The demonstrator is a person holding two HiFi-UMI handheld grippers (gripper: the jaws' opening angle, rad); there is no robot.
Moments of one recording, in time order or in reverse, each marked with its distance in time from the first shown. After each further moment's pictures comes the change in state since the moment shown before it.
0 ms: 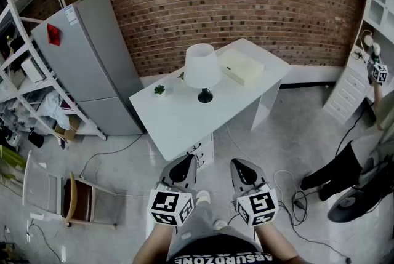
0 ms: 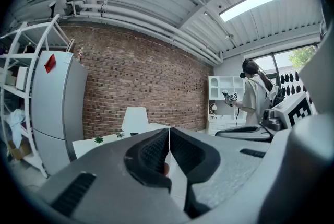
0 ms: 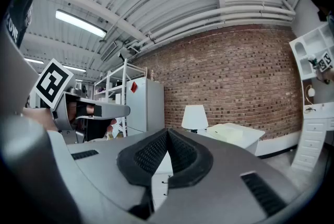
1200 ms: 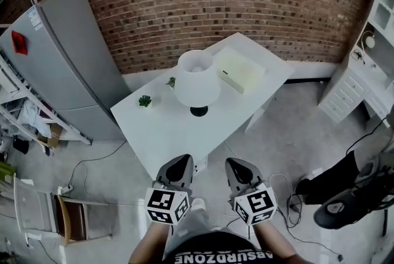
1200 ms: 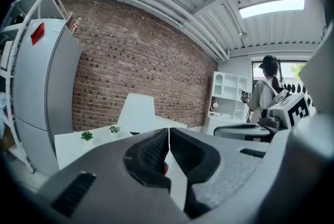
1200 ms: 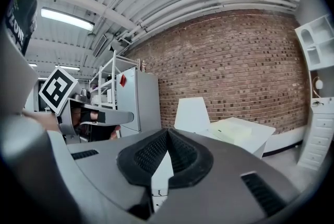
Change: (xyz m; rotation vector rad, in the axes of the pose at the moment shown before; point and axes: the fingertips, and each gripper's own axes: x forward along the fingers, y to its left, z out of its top) left arm 0.171 0.128 -0.013 -0.093 0.104 -0.068; right arm 0.193 -0.065 0.000 0.042 0.070 0.012
